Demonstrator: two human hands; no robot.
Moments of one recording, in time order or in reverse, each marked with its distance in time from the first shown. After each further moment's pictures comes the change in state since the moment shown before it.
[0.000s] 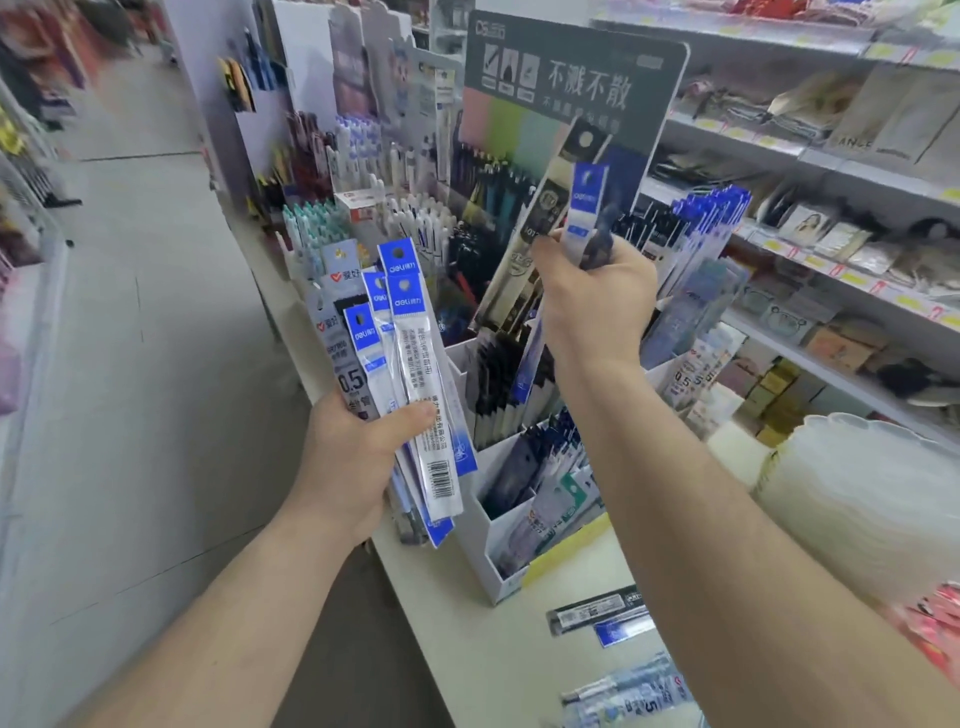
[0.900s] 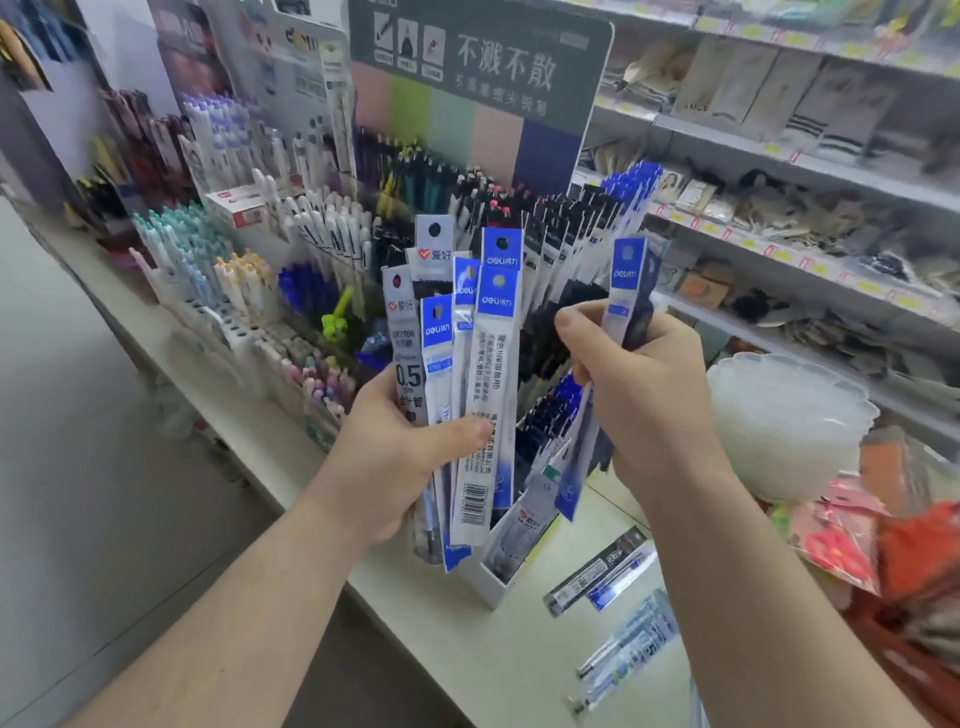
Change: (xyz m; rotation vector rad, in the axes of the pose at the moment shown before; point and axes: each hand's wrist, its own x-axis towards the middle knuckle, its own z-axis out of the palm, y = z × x) left_hand 0.041 0.016 0.006 0.022 -0.587 -0.072; right_hand -0.059 -0.023 -0.036 -0.179 0.002 0.120
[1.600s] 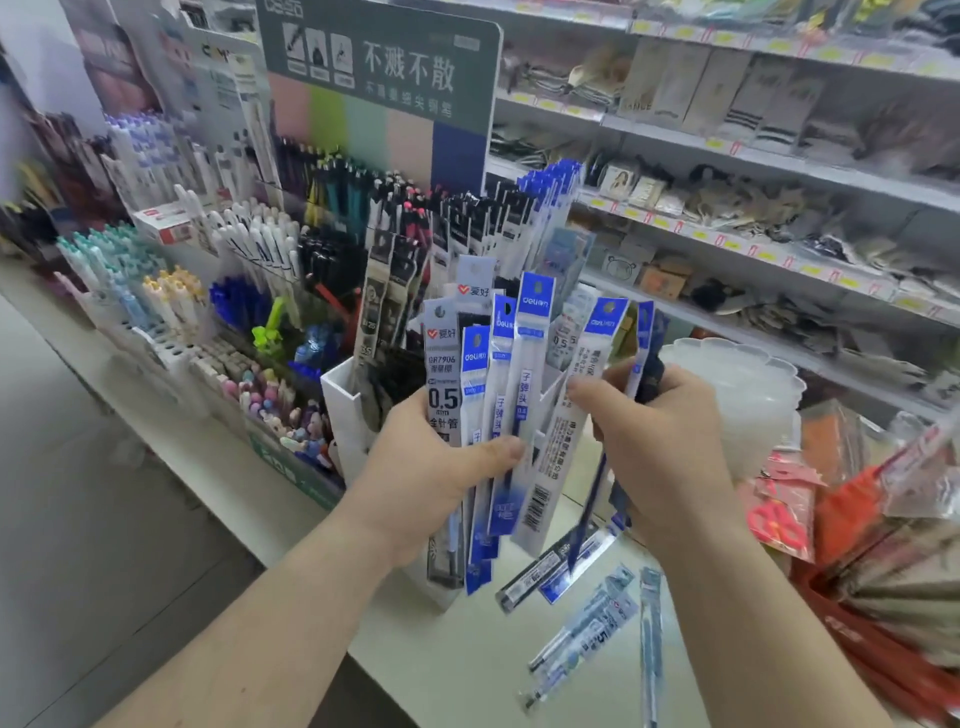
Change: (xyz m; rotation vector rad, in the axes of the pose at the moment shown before) left_hand 0.004 -0.019 0.074 0.106 -0.064 -0.114; right_hand -0.020 0.025 -0.075 0.031 0.114 0.100
